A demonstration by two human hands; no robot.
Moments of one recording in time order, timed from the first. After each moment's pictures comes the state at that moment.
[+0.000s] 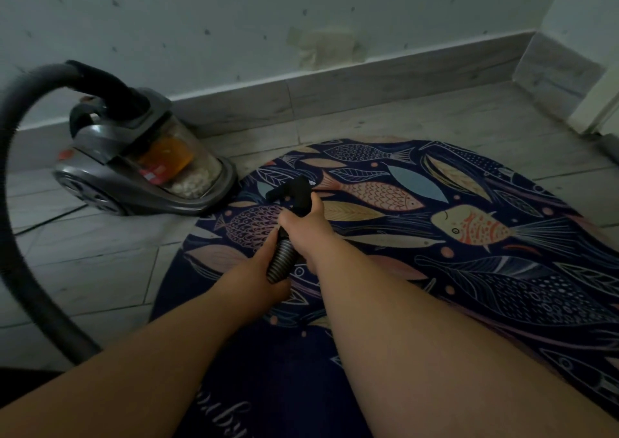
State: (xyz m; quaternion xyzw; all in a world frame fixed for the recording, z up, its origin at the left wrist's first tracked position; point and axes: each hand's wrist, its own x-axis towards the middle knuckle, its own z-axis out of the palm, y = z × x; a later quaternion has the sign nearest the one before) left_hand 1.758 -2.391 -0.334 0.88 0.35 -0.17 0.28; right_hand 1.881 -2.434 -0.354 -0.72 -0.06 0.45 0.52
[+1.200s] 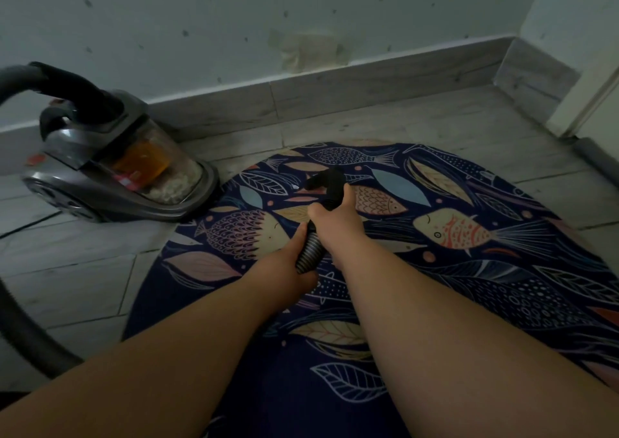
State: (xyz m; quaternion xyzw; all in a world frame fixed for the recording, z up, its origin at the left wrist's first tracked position) left_hand 1.821 -2.426 -0.342 0.88 0.31 -0.17 0.32; right_hand 1.938 -2.482 -0.357 -0.76 -0.03 0.36 0.54
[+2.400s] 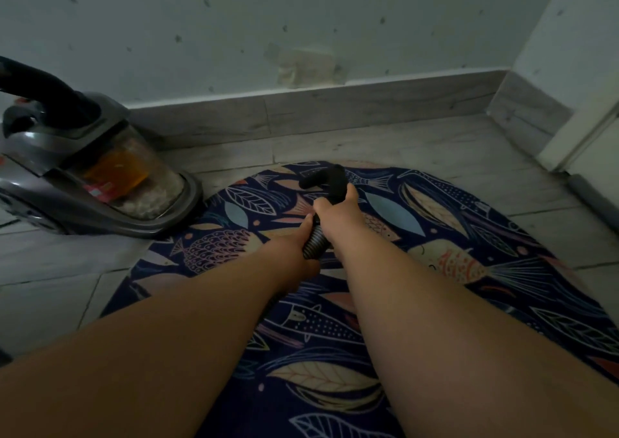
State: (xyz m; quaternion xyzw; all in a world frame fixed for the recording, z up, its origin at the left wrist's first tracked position) left_hand 1.901 -2.394 -0.342 0.88 0.30 -0.20 0.30; right_hand 2.005 -2.447 -0.358 -0.78 -0.01 0.34 0.52
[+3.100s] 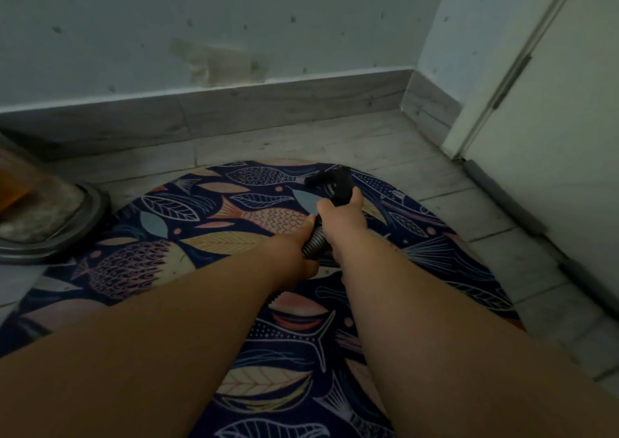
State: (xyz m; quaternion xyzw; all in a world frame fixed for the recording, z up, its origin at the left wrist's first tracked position) left_hand 1.973 -2.488 -0.335 0.91 0.19 -0.25 0.28; right_hand 2.059 -2.560 -0.355 -0.79 0.10 0.26 0.55
